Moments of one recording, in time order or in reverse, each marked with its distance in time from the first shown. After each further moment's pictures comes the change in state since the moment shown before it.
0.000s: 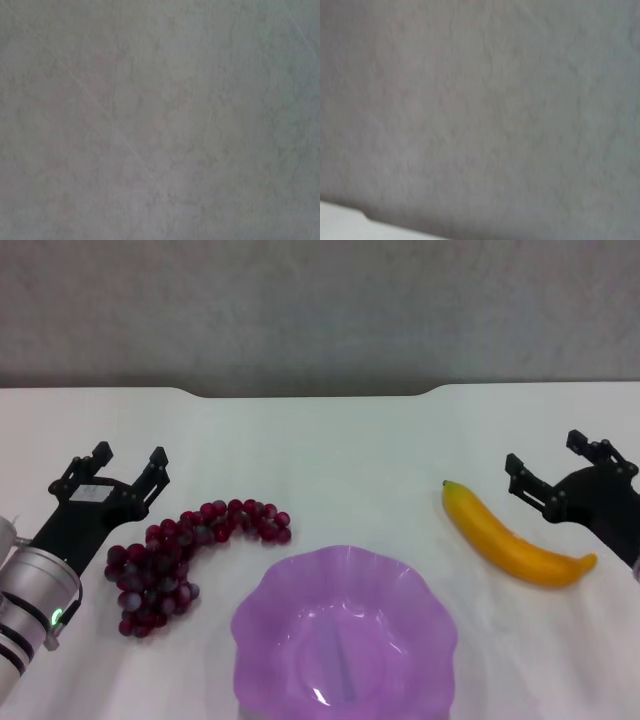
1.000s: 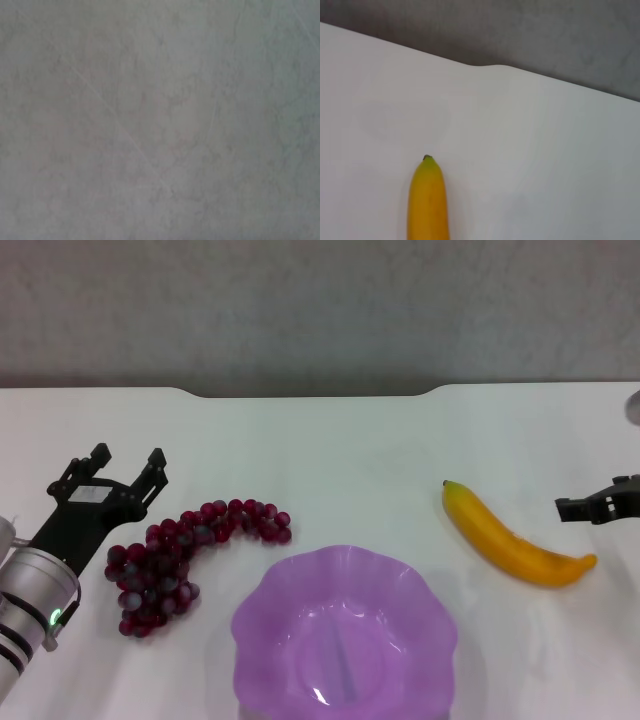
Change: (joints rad) left arm 0.001 0.001 -0.003 0.001 -0.001 -0.010 0.000; right arm 0.129 0.143 0.848 0.373 -0.102 1.474 -0.518
